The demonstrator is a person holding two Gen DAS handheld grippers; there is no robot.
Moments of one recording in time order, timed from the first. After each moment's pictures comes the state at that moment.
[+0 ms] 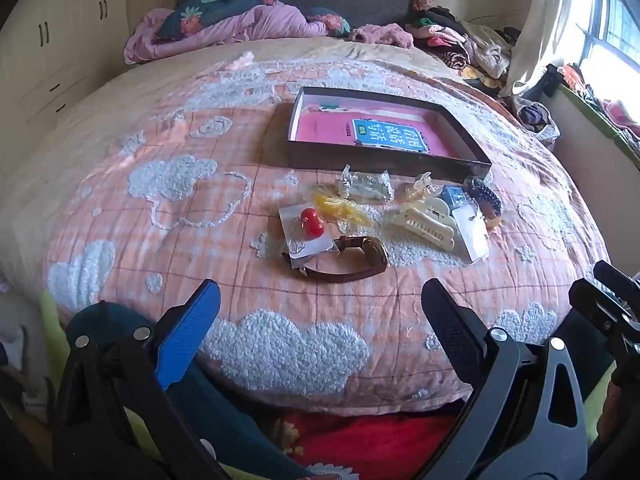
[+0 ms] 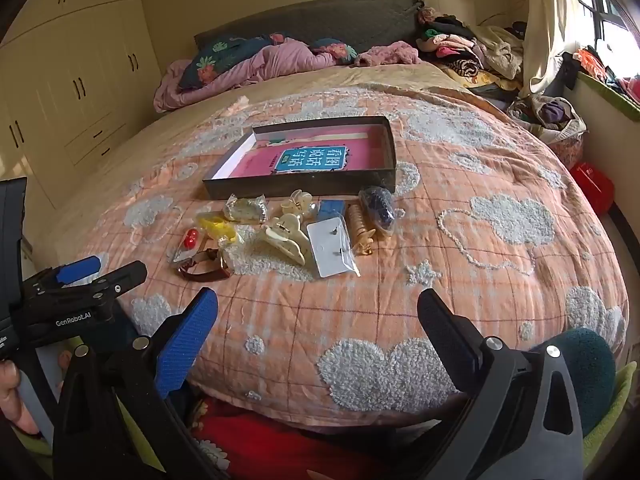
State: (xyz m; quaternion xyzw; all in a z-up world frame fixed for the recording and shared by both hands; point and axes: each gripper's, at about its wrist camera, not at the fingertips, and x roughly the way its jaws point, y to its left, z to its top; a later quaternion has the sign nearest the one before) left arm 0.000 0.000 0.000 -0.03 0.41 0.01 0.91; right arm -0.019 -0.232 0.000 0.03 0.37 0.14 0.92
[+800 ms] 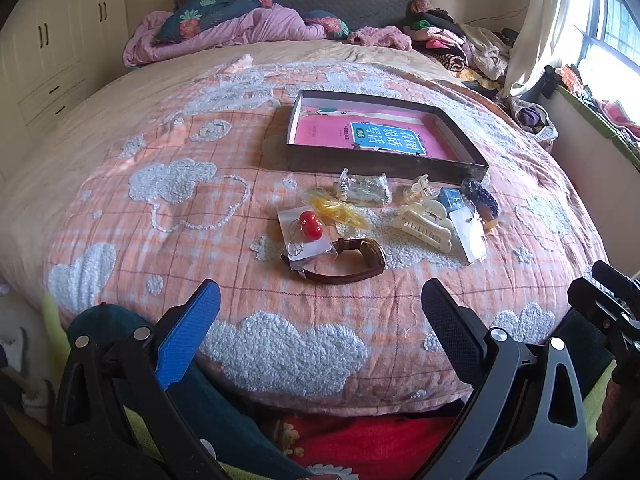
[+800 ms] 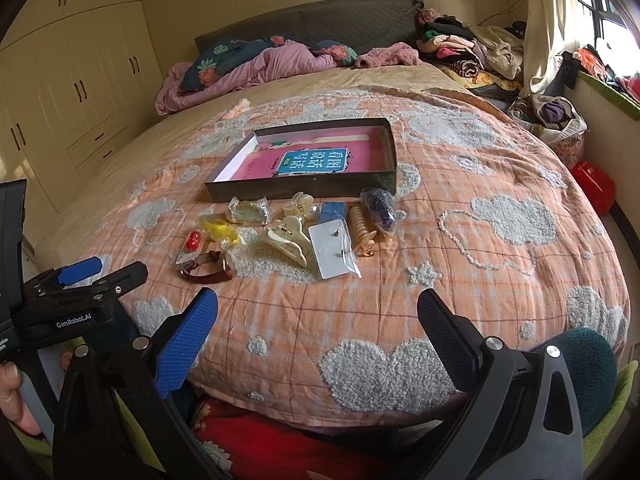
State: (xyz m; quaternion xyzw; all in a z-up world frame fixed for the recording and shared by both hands) left arm 0.000 0.000 0.000 -0.03 0.41 0.01 0.91; right arm -0.020 -0.232 0.001 0.03 0.37 0.14 0.92
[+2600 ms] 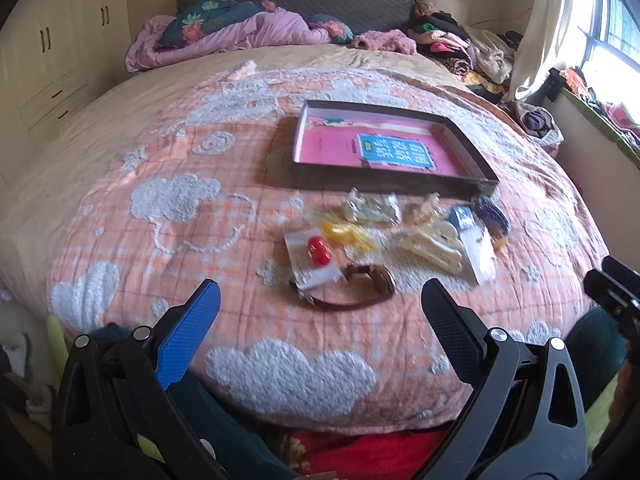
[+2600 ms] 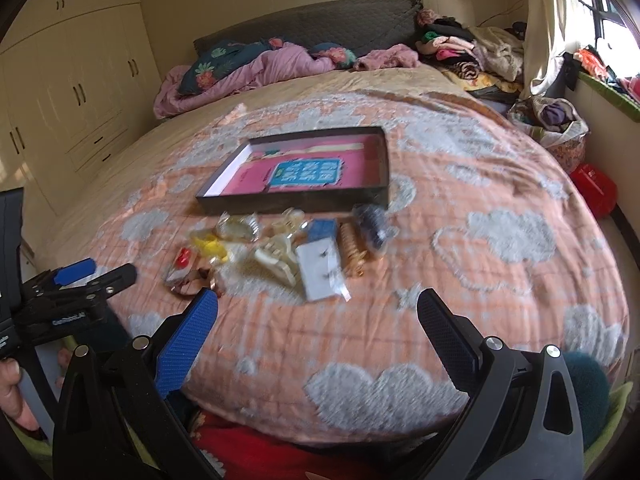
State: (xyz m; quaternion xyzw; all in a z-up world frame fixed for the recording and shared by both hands) left arm 0.021 0.007 0.014 -0.03 0.40 0.03 0.92; right arm 0.012 -0.250 0.013 0.03 0.36 0.14 0.92
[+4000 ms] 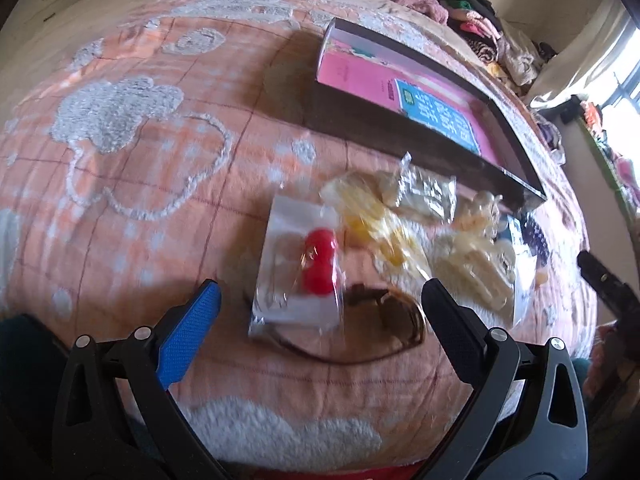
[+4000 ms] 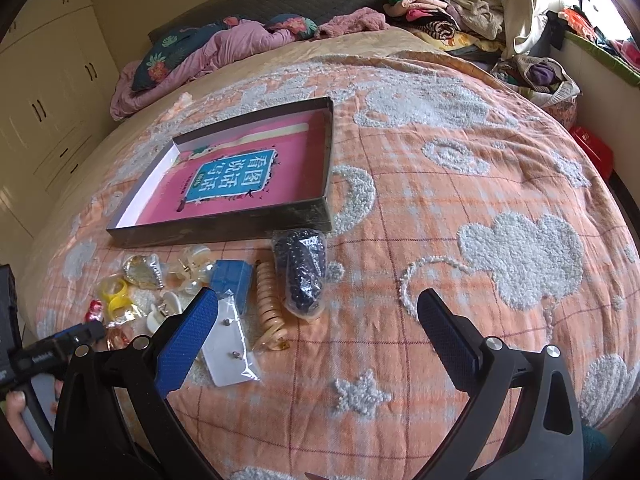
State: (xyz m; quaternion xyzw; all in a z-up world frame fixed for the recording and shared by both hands) left arm 0.096 0.053 -0.068 -0.17 0.49 -0.01 0.85; right arm 0.134 -0.283 -0.046 0.07 0.42 0.09 0.90
